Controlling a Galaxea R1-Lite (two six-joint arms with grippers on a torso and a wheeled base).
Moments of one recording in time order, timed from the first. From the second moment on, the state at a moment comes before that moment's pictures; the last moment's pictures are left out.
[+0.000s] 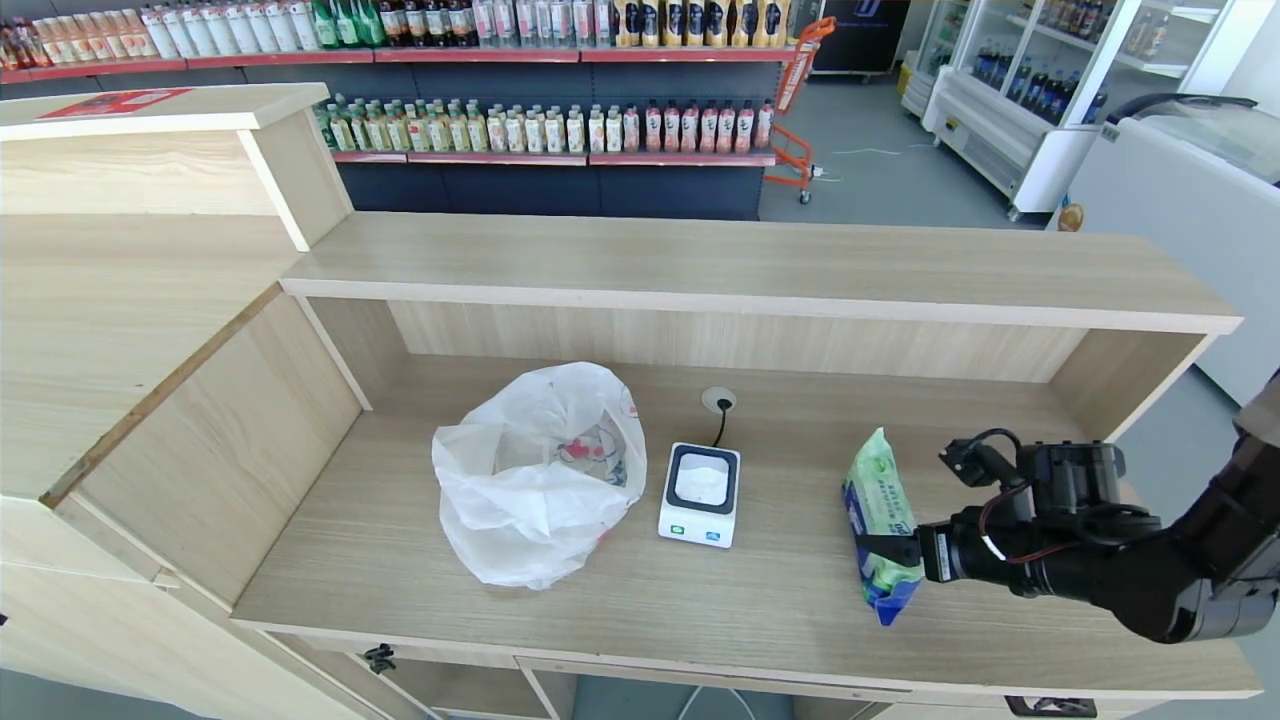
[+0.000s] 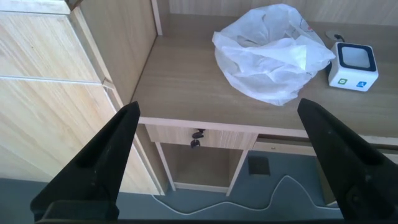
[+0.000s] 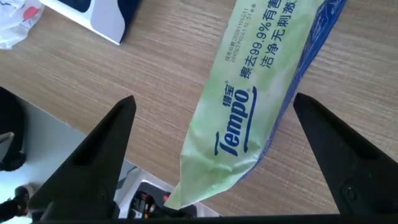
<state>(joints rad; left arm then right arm) 0.00 0.00 0.00 0.00 0.00 0.00 0.04 2.09 -0.58 -0.87 0.44 -0.04</state>
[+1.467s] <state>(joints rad) 0.00 0.00 0.00 0.00 0.00 0.00 0.16 2.32 -0.71 -1.07 0.55 0.08</state>
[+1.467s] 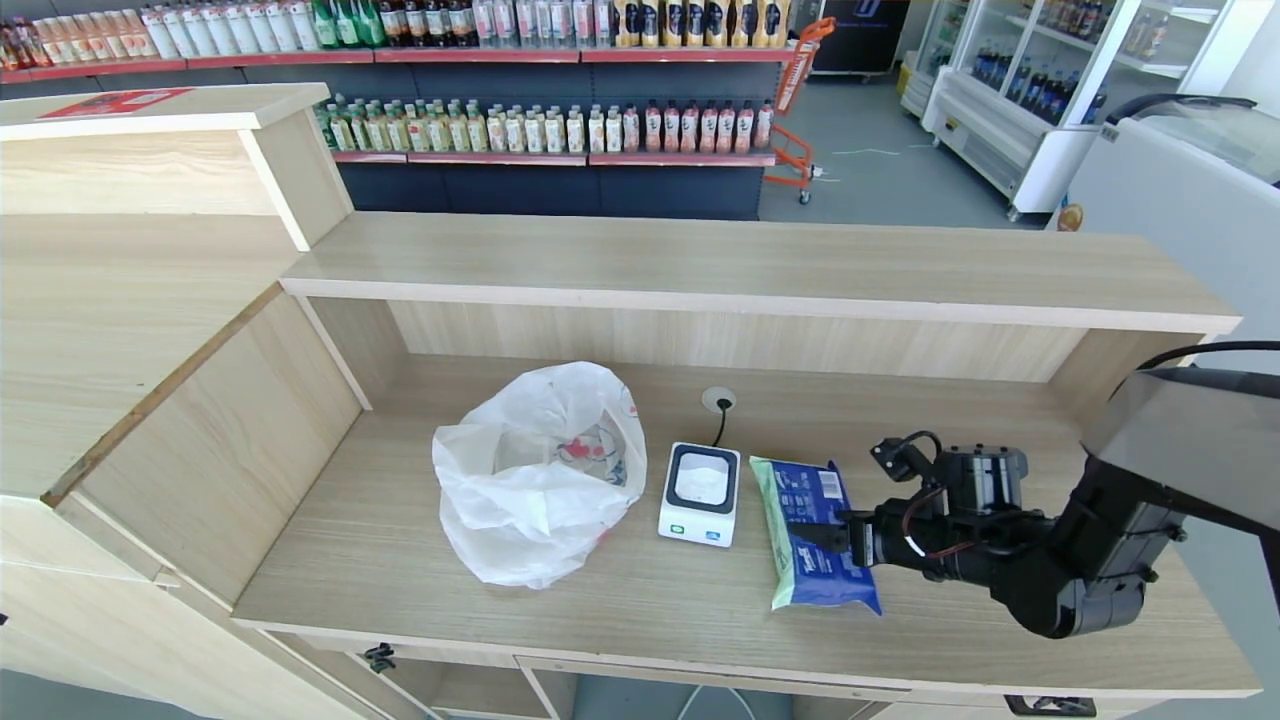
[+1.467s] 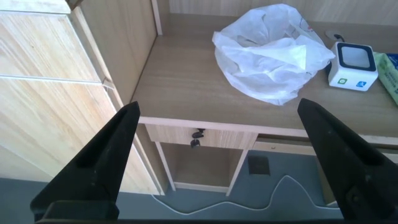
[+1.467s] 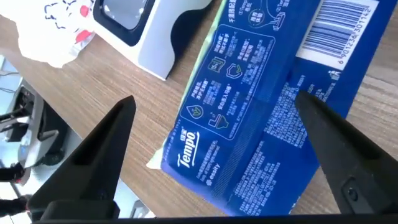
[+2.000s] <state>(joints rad) 0.00 0.00 0.00 0.00 0.00 0.00 0.14 2.42 -0.69 -1.24 0.37 -0.01</state>
